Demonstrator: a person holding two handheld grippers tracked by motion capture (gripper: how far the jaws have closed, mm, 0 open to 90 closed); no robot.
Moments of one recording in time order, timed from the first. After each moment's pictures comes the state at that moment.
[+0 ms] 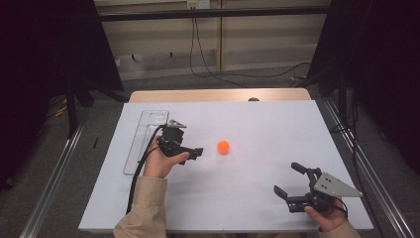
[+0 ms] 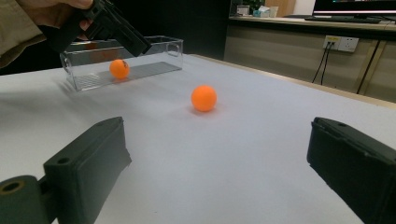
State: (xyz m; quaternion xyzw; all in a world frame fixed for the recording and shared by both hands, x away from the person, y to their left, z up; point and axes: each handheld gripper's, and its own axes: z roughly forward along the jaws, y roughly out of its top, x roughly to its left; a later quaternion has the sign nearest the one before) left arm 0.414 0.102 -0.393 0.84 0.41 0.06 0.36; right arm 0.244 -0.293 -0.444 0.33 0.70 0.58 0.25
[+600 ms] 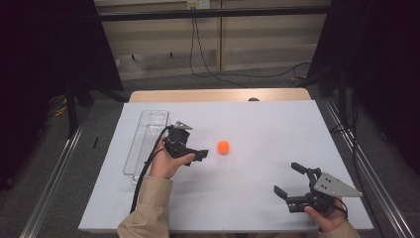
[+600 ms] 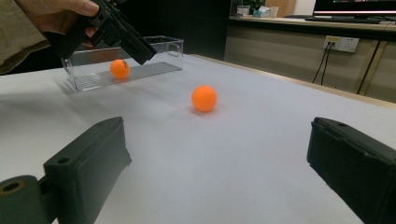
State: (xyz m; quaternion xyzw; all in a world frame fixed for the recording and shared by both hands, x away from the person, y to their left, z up) left arm 0.414 0.088 -0.401 0.84 0.41 0.05 0.36; right arm 0.243 -0.293 -0.444 0.33 0.70 0.58 0.25
